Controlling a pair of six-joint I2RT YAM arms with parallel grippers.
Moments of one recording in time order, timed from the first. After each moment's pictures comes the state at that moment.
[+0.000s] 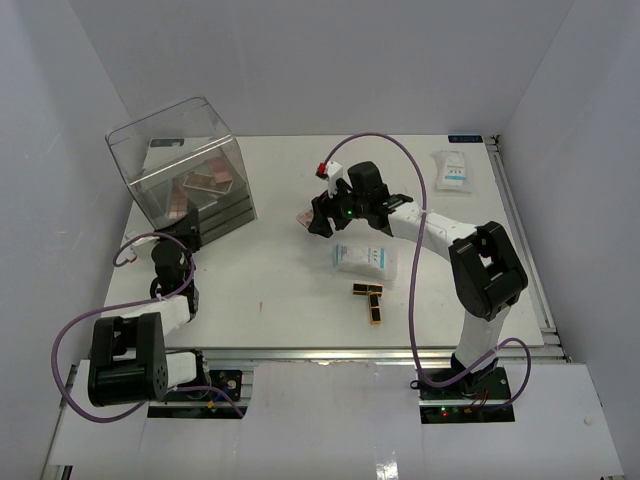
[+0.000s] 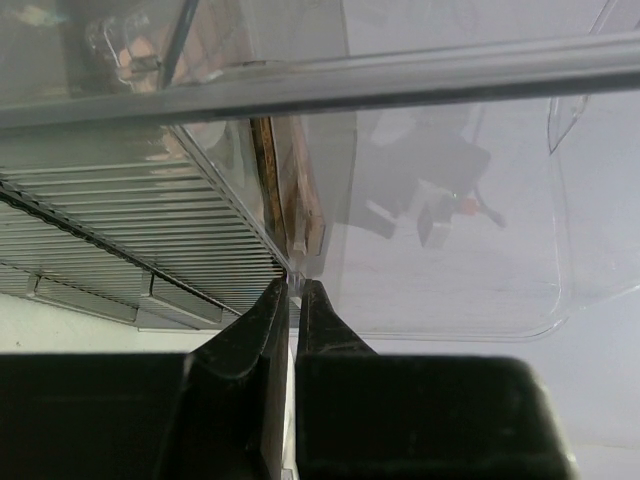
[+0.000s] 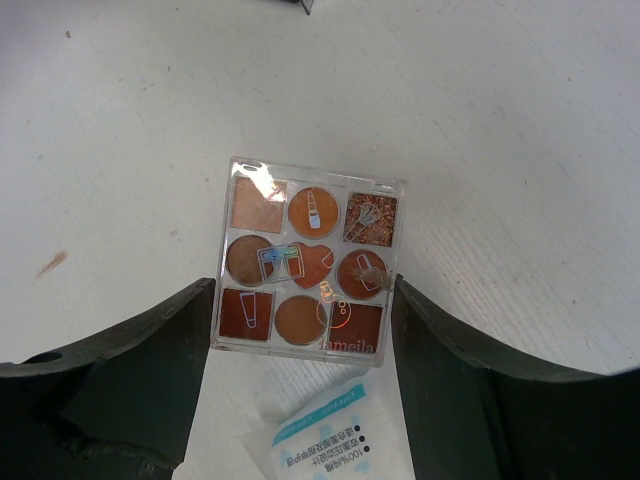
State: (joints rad) left arm 0.09 1.24 0.27 0.94 -0.13 -1.42; right arm 0.61 1.84 1.29 -0.05 -0.47 -0.05
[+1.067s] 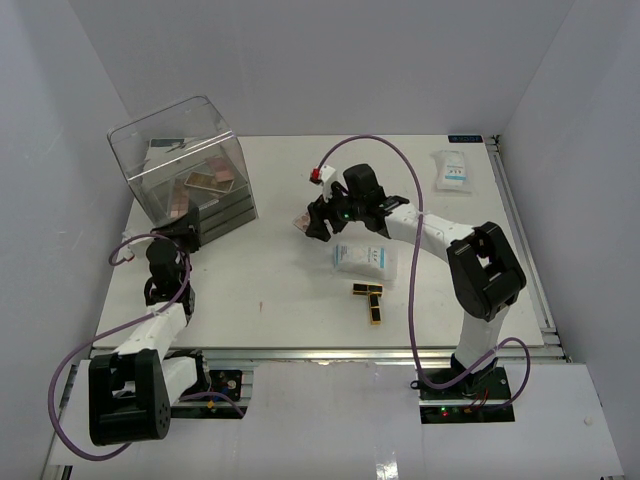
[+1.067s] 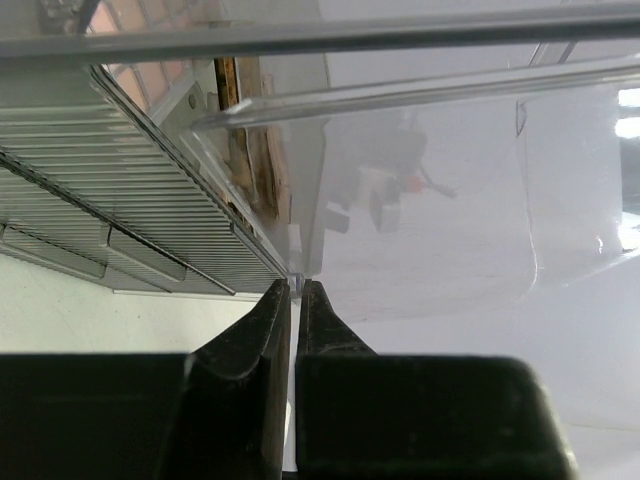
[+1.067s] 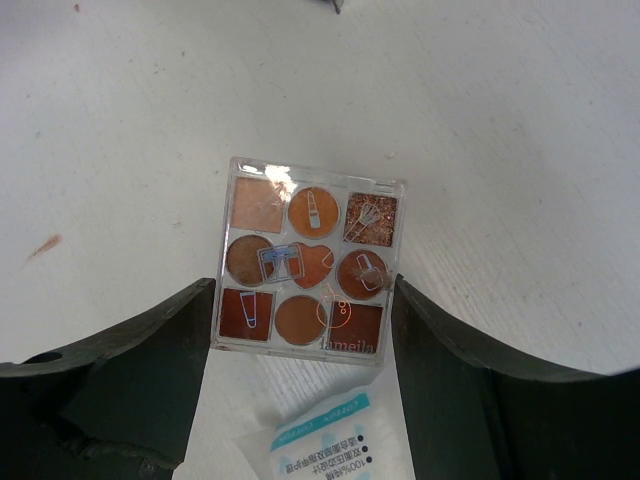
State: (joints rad) left arm 0.09 1.04 0.31 0.68 -0.09 -1.46; right arm 0.64 1.84 1.29 -0.06 -0.48 -0.11
